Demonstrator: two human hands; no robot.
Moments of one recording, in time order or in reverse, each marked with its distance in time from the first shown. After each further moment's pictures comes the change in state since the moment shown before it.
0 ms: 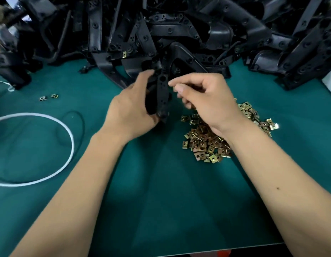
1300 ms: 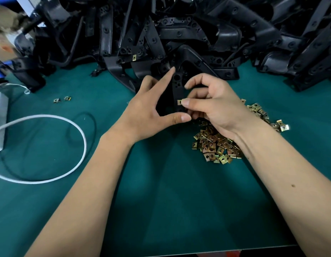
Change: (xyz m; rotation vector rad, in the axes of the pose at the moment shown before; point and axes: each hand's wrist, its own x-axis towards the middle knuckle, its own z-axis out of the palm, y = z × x) left_hand 0.001 -0.008 -0.002 -0.267 -0.117 0.155; right_hand -0.004 -0.005 0.001 0.230 -0.126 0.175
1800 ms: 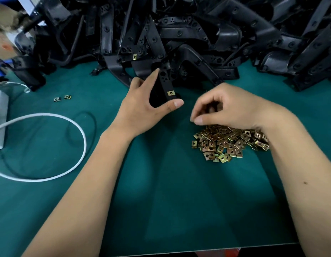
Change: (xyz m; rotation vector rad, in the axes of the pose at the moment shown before) left_hand 0.005 -0.011 0.002 0.049 0.112 -0.189; right_hand -0.001 -0.019 -0.040 -0.784 -0.393 -0.078
